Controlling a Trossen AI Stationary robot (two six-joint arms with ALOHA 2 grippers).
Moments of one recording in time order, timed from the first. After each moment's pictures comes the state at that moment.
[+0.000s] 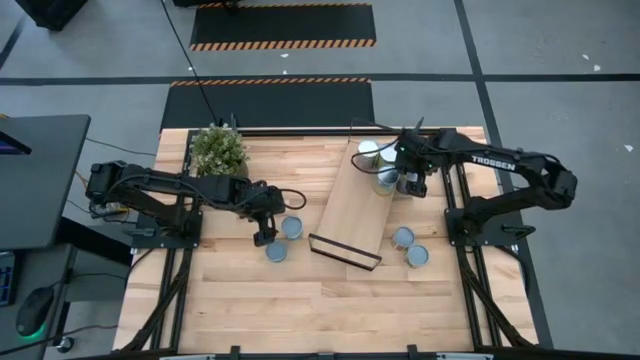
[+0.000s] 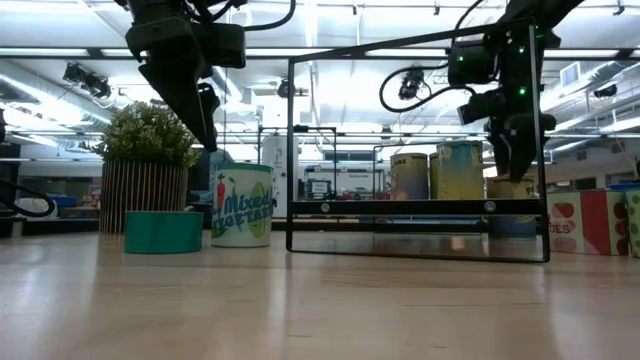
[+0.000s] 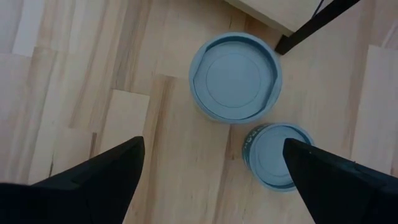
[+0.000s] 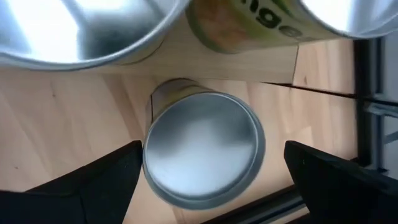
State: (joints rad) left arm -0.03 1.37 0.99 -0.74 -0.08 -0.20; right arm -0.58 1.22 0.87 -1.00 0.18 -0.32
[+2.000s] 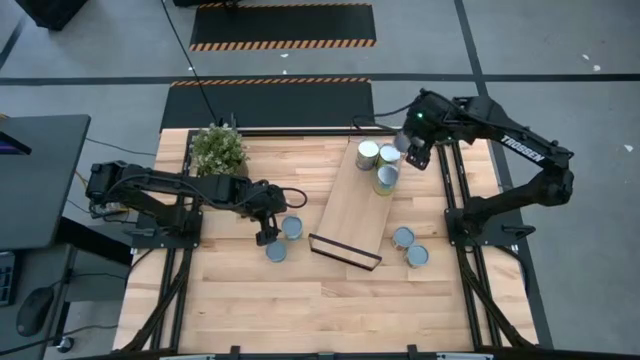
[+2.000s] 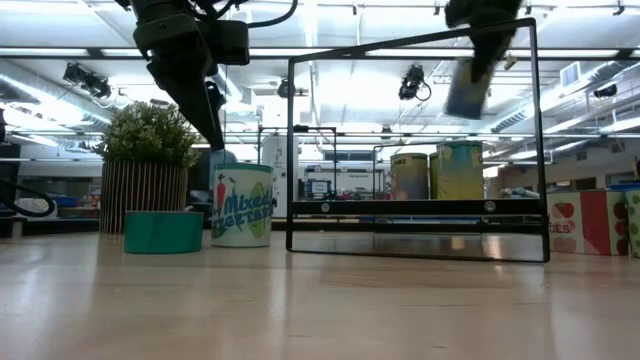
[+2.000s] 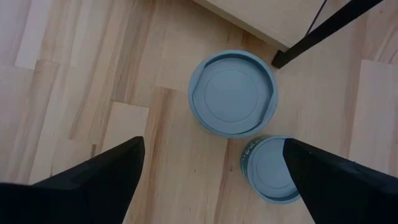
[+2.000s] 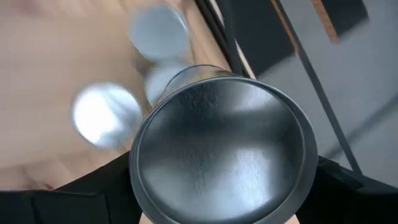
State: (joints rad) left arm -0.02 1.37 0.99 -0.71 -0.08 -0.20; right arm -0.49 1.26 1.51 -1.39 0.28 -0.06
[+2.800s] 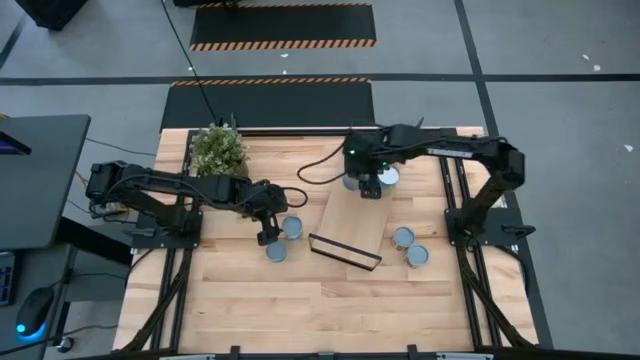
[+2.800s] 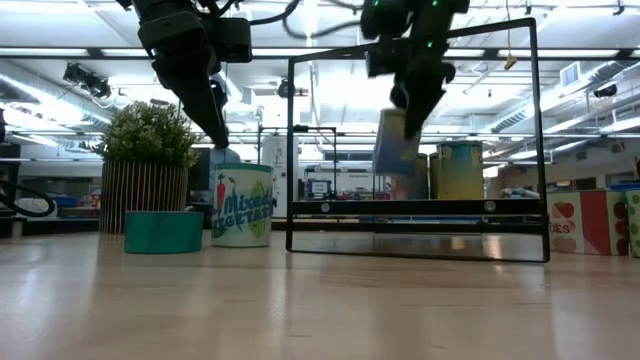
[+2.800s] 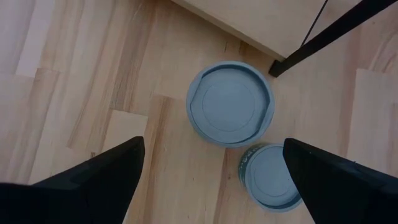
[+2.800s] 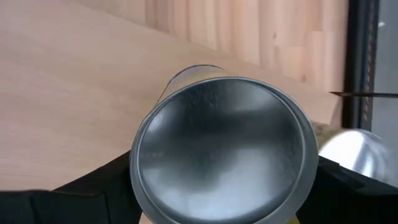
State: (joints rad) left arm -0.02 1.37 0.99 -0.68 -0.08 -0.20; right arm -0.28 1.65 1.47 -1.08 0.11 -0.26
